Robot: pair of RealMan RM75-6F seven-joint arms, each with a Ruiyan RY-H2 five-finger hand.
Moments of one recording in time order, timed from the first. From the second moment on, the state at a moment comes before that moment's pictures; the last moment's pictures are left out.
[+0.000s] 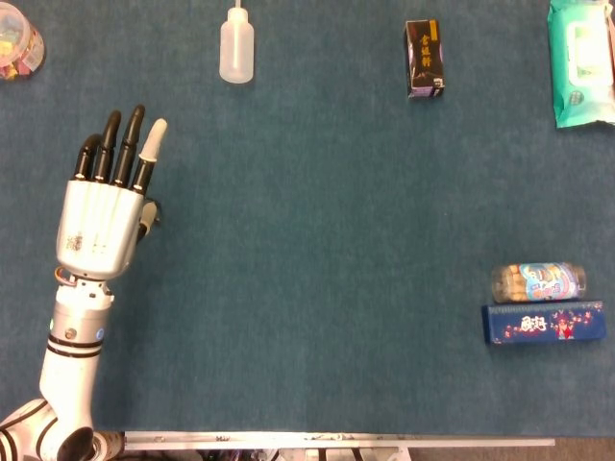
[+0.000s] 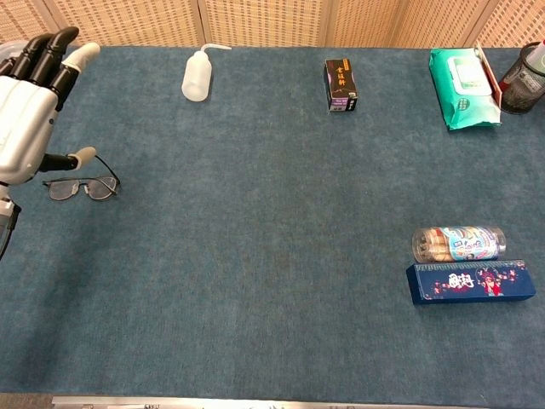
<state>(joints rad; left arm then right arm) -0.31 -1.64 -0.09 -1.38 1.62 1.59 0.58 0.00 -1.16 0.12 -1.44 -1.66 1.84 0.35</state>
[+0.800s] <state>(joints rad) -0.32 -1.69 -0.14 -1.30 1.54 1.54 0.59 -0.01 -1.16 0.12 -1.44 -1.66 1.84 0.35</state>
